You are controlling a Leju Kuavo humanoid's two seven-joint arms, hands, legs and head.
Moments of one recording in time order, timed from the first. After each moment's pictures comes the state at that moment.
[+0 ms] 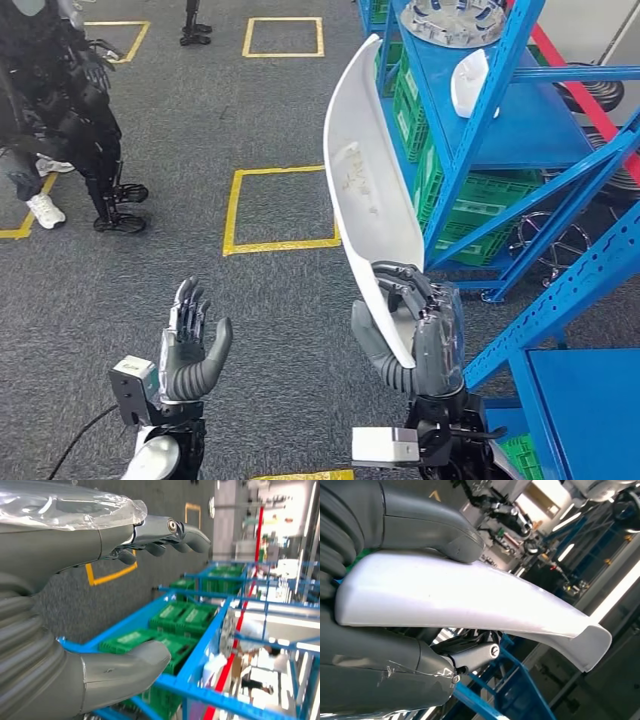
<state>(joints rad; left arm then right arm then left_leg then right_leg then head) -0.18 0.05 -0.74 -1.39 0.43 0.39 -0.54 0.07 -0.07 0.63 -1.94 0.87 -0.68 -0.30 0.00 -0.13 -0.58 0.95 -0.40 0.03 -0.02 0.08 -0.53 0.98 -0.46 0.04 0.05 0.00</state>
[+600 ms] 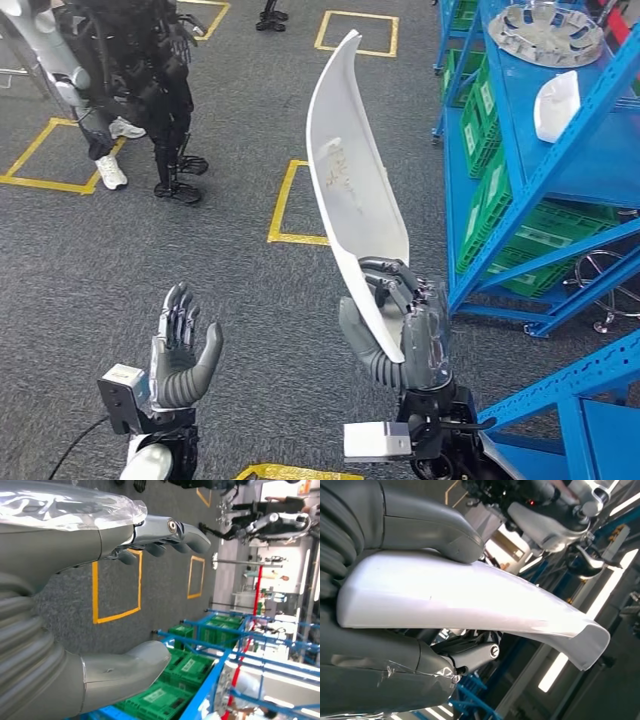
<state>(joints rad) -0.17 0.06 -0.74 -1.39 0.43 0.40 -0.54 0.06 -0.07 0.64 -1.94 0.85 -0.68 -0.30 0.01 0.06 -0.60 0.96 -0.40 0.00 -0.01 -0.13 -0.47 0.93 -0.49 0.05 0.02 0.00</state>
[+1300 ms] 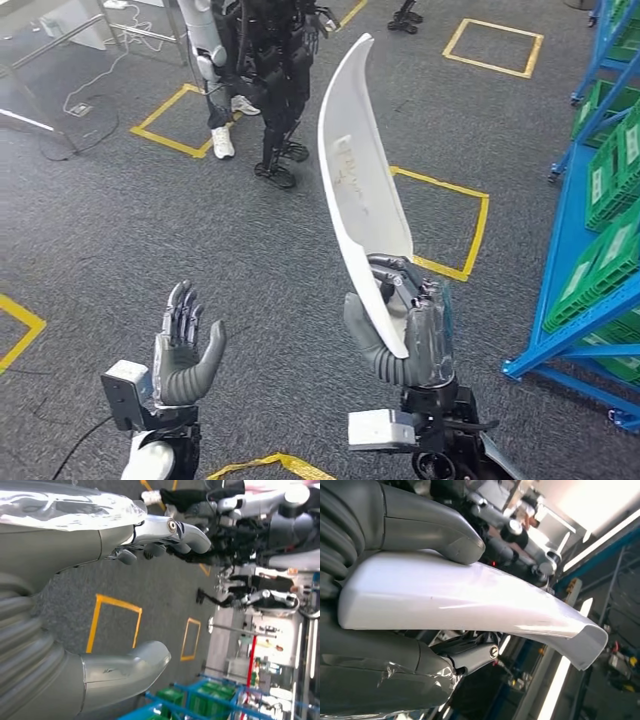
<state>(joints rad) -0.17 0.06 -0.74 -1.39 0.43 0.40 -0.52 0.05 -0.07 0.65 -1.94 0.83 -0.68 -0.25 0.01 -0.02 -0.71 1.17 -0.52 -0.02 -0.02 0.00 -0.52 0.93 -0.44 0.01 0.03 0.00</state>
